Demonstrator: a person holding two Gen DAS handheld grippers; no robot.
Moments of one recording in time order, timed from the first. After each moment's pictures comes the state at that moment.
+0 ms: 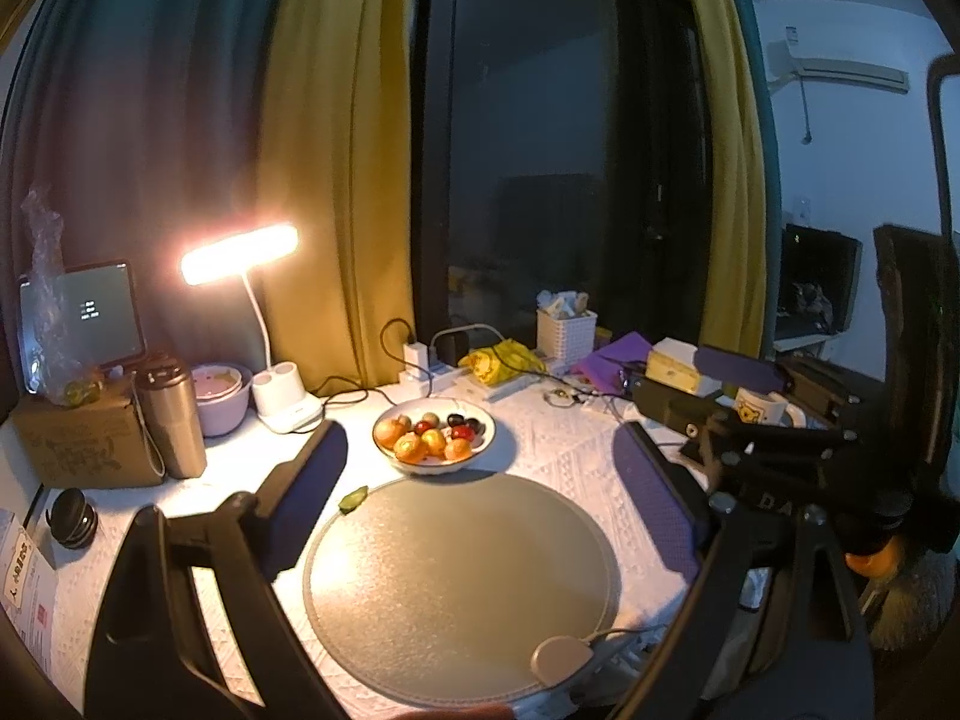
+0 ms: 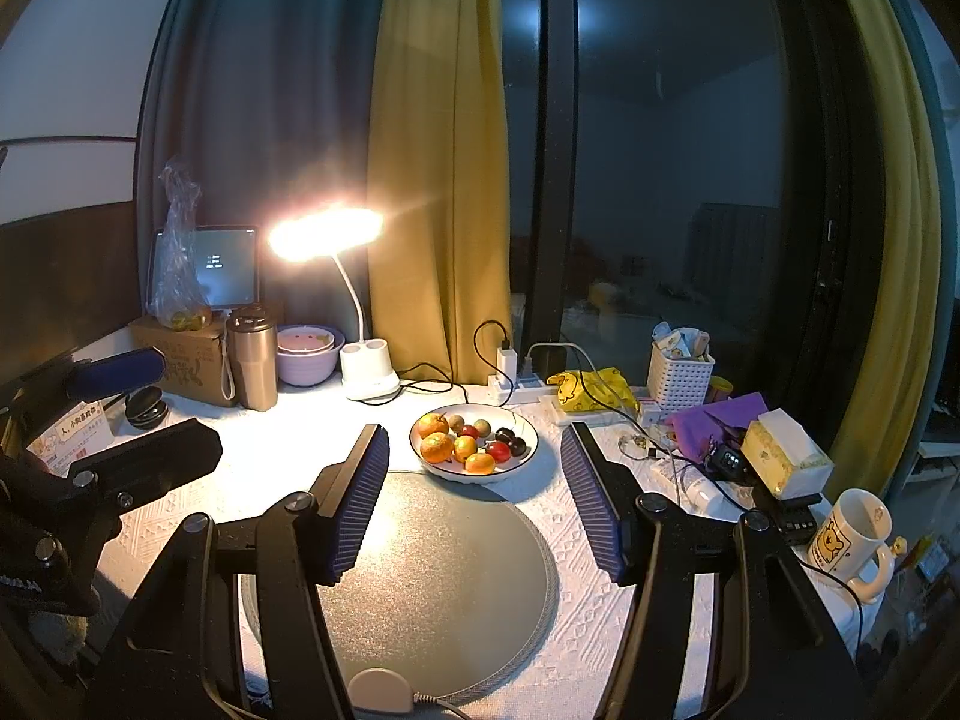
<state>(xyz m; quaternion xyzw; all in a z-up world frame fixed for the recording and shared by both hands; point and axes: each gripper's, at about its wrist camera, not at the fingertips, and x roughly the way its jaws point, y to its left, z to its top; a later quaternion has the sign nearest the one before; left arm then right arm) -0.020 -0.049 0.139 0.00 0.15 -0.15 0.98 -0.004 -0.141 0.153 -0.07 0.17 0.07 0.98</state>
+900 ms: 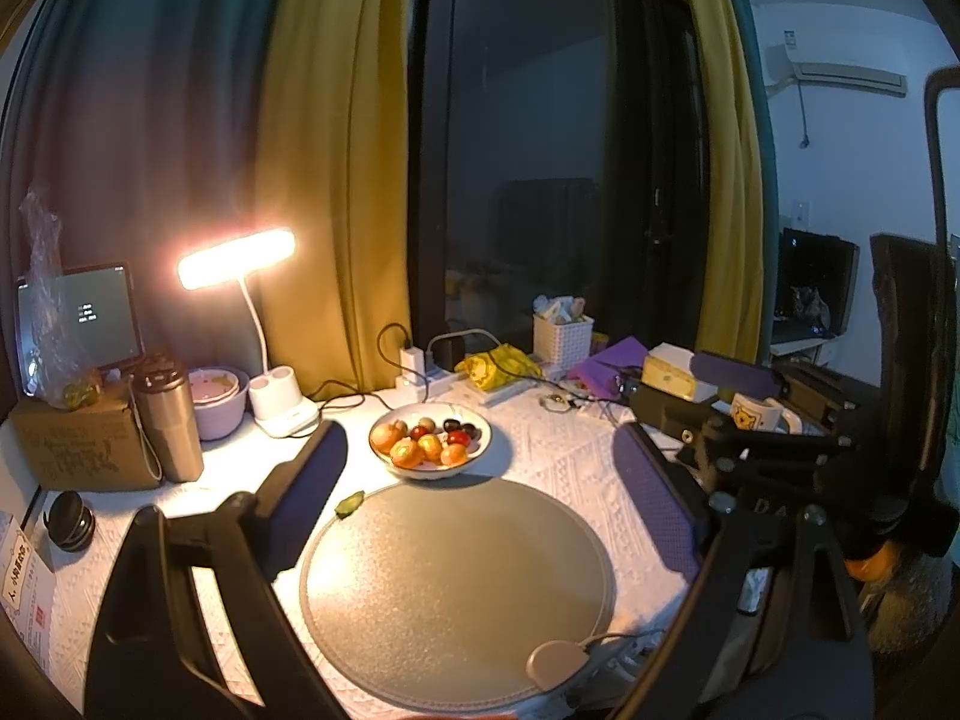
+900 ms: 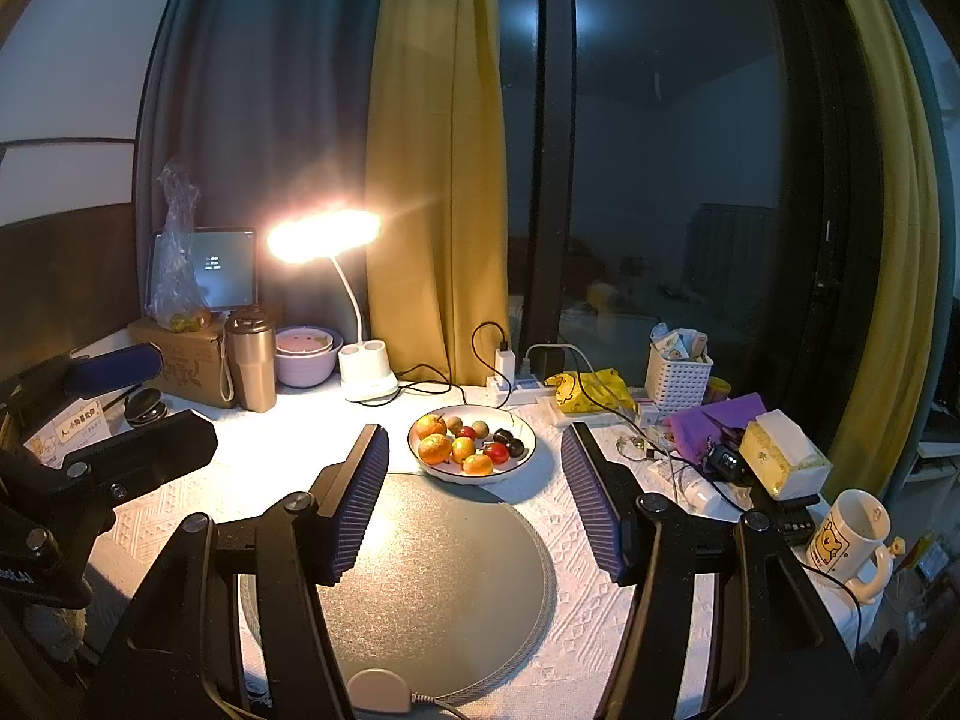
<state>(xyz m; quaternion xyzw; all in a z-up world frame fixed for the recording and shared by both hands) -0.020 -0.049 0.140 0.00 0.14 -0.15 0.98 -0.004 -0.143 0.152 -0.07 0.17 0.07 0.98</state>
